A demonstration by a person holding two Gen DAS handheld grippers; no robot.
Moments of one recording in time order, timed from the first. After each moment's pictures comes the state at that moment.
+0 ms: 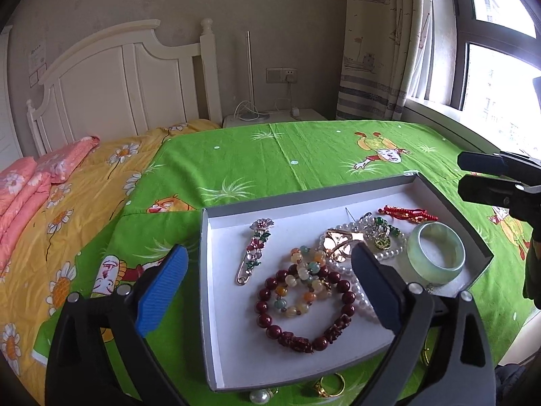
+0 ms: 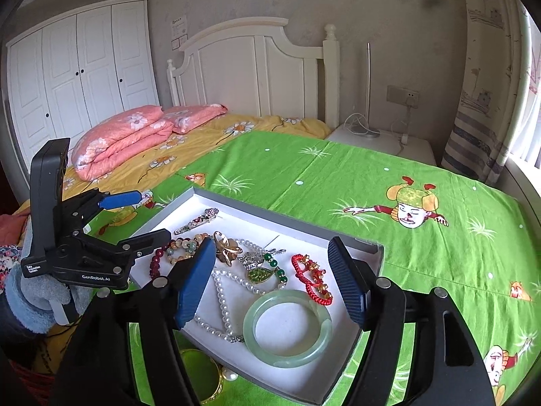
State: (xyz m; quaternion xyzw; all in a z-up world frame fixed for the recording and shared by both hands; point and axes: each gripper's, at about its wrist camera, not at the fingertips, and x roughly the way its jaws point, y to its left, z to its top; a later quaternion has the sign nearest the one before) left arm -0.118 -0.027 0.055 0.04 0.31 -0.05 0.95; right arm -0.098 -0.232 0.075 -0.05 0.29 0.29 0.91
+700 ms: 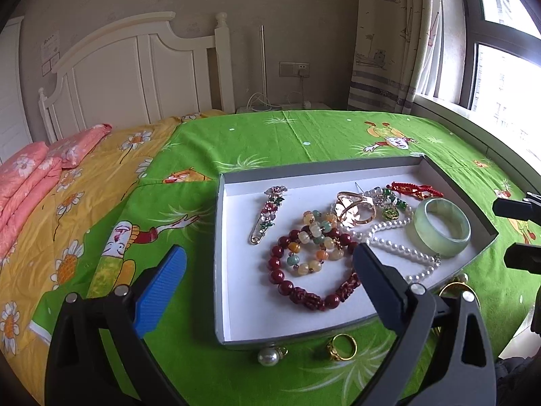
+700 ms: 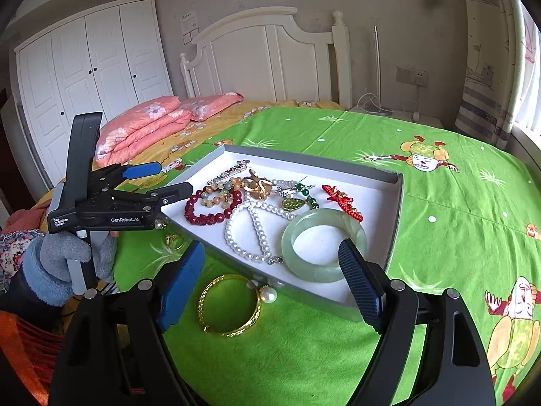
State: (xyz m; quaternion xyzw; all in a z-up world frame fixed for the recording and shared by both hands) left arm -0.147 -0.013 0.038 0.03 0.31 -0.02 0.95; right arm -0.162 -0.247 0.037 -0.03 0.31 0.32 0.89
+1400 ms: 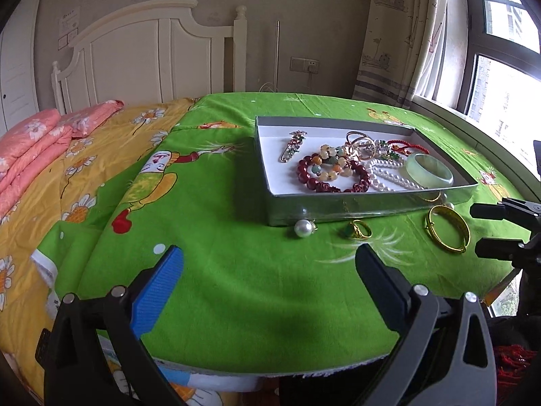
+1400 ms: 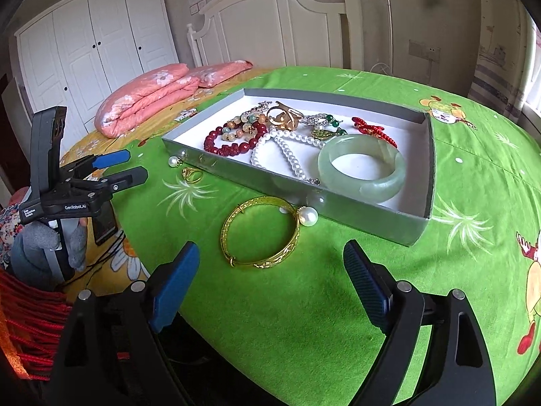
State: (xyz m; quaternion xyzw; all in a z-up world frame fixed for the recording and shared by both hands) left arm -0.240 0.027 0.006 -0.01 0.32 -0.02 0.95; right arm -0.194 -0.231 -0.006 -0.06 0.36 0.33 0.87
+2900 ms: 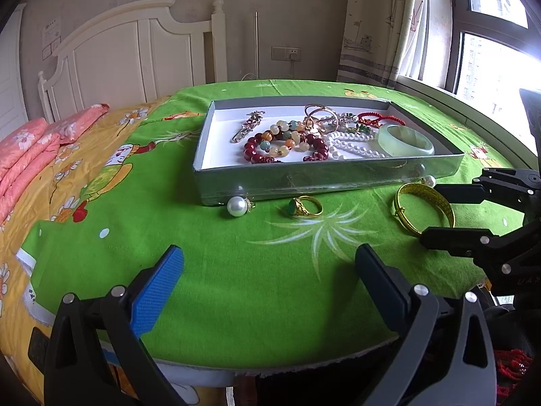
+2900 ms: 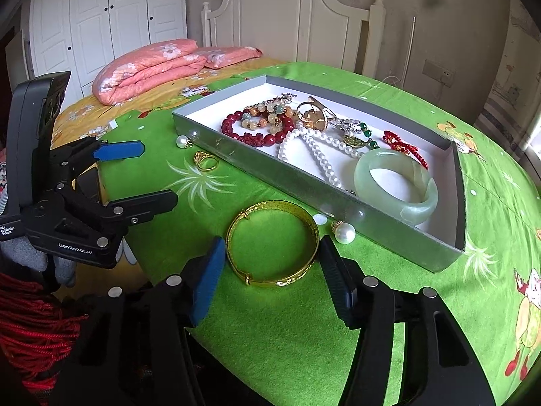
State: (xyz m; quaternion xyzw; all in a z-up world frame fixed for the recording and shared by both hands) left arm -0.237 -0.024 -0.012 0.01 0.33 -0.04 0.94; right arm -0.202 -0.190 -0.012 -0.15 0.35 0.32 0.87
